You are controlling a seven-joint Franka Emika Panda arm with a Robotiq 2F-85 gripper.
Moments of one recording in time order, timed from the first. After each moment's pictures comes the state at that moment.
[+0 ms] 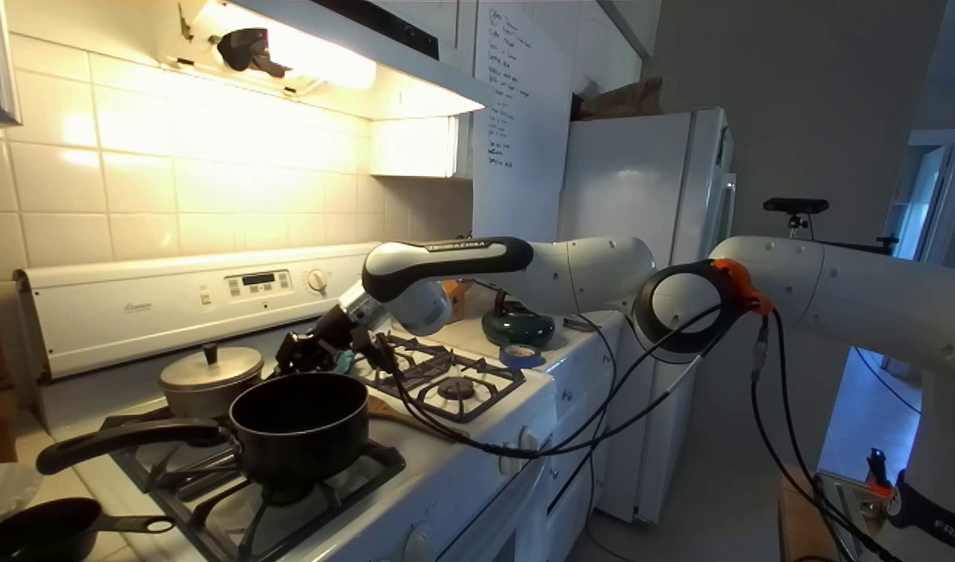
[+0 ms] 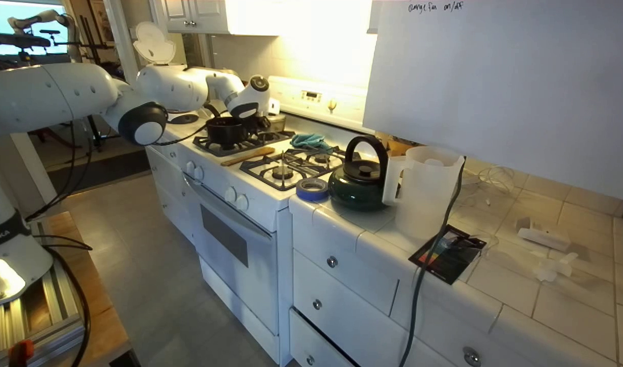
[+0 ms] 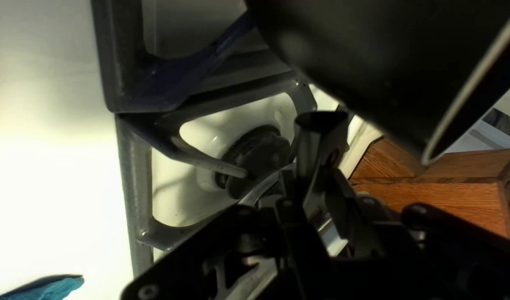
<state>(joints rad) 0.10 1.44 0.44 -0.45 0.35 2.39 -0.21</state>
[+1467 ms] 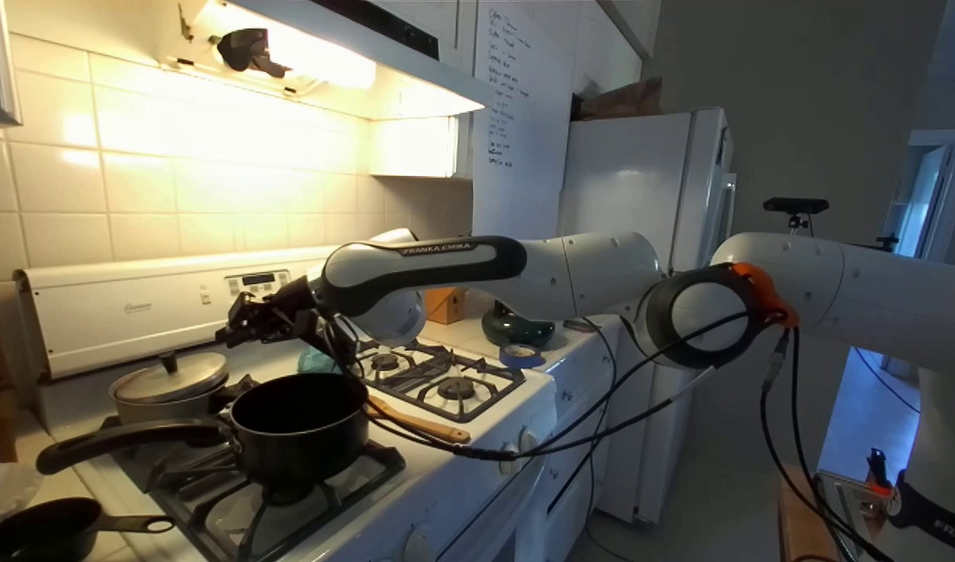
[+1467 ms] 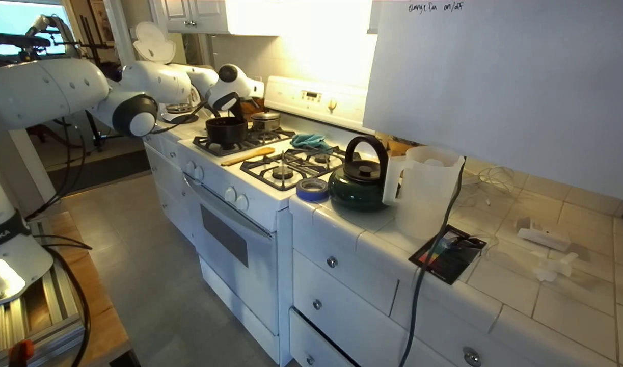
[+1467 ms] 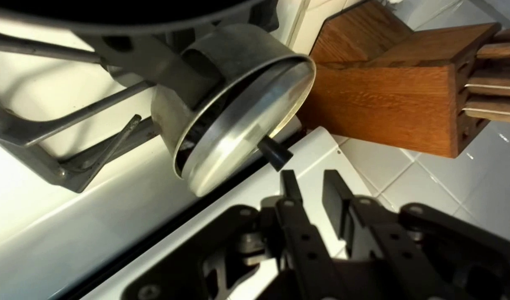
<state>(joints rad) 0.25 1.41 0.36 -0.45 0.34 2.85 -0.02</state>
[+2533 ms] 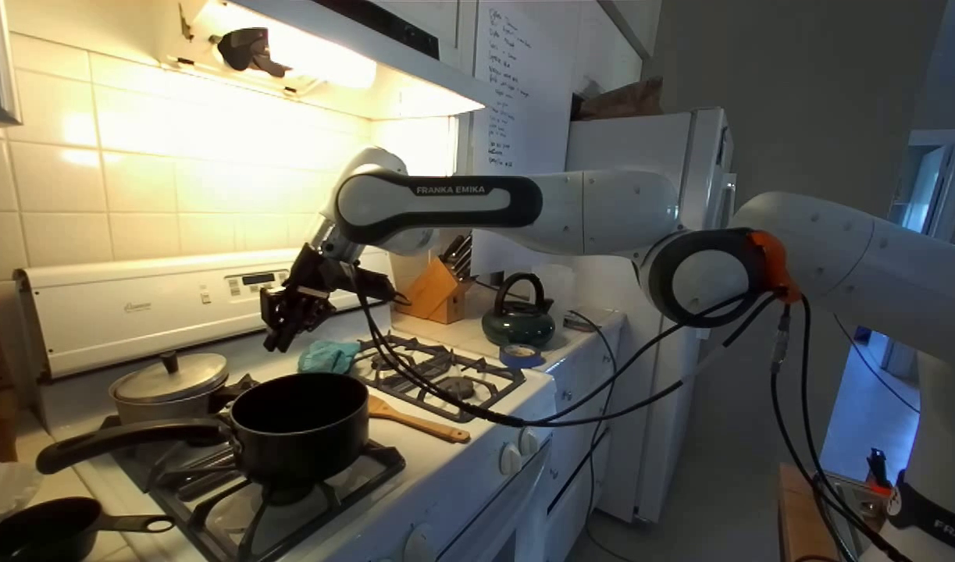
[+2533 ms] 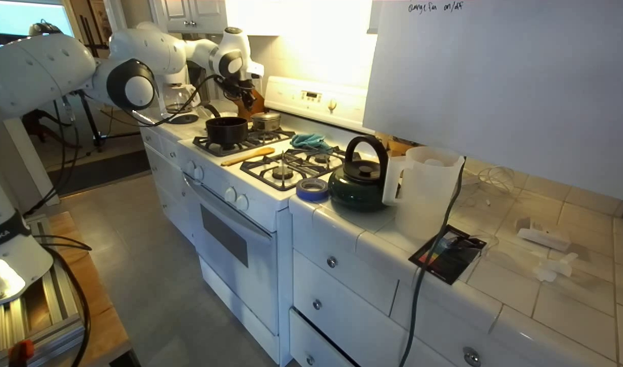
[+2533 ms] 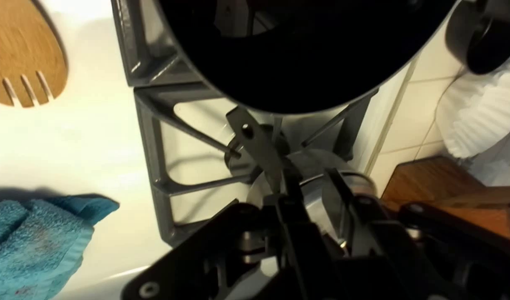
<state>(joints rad) 0.27 1.22 0.09 -0.45 0.17 2.11 0.22</state>
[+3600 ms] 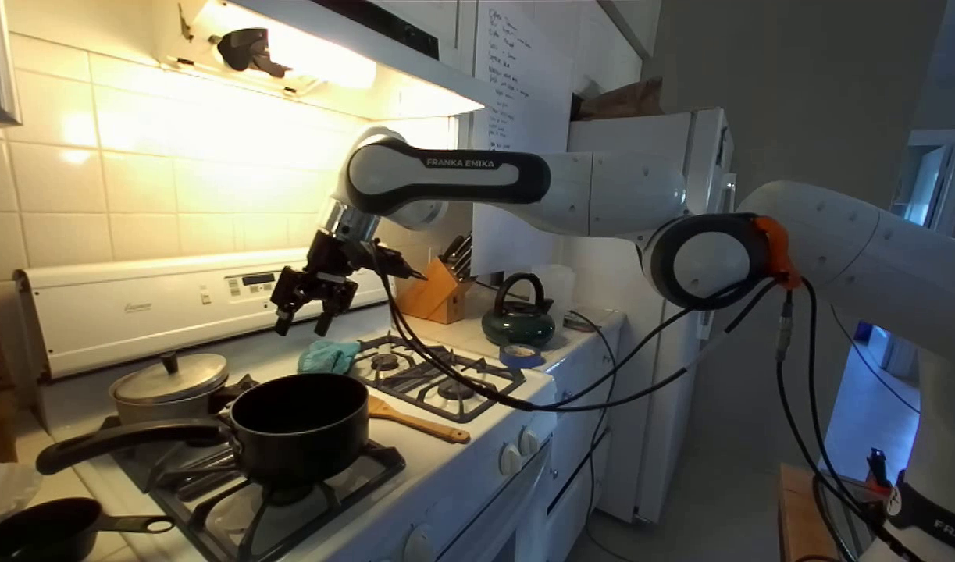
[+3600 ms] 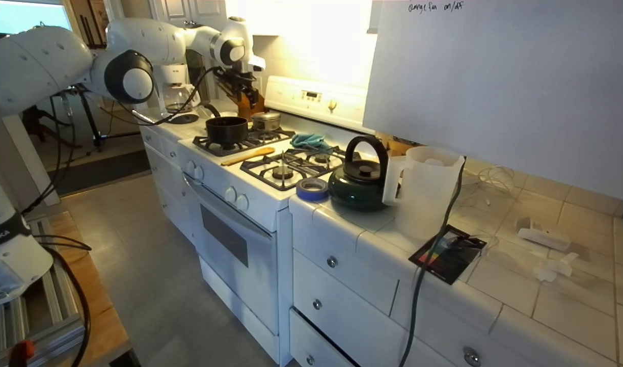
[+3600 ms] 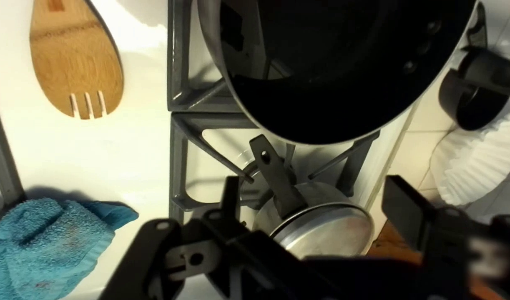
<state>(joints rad) 0.24 1.17 0.09 -0.45 0.15 1.93 0.13</state>
